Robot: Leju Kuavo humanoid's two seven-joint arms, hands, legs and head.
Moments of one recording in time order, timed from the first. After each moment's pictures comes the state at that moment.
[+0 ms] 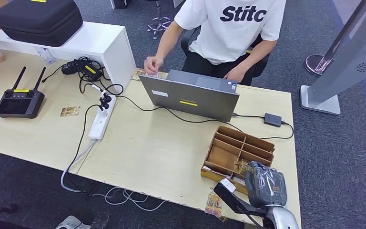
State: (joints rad) left arm -0.10 -0.15 1.26 -0.29 -1.14 0.05 -0.19; right arm 0.01 0.13 0.21 -1.58 1.42 -0.12 0.01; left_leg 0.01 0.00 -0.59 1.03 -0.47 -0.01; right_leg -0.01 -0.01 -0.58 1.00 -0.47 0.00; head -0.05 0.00
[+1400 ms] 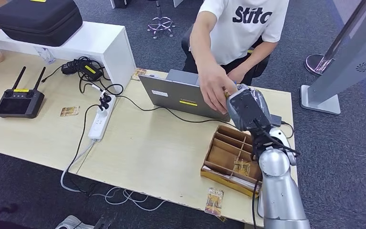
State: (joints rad) left arm -0.12 -0.14 1.18 -0.29 -1.25 0.03 -0.16; right arm -0.56 0.32 0.10 -1.28 0.69 0.12 -0.08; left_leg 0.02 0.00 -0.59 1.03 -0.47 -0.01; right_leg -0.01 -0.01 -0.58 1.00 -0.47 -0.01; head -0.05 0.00
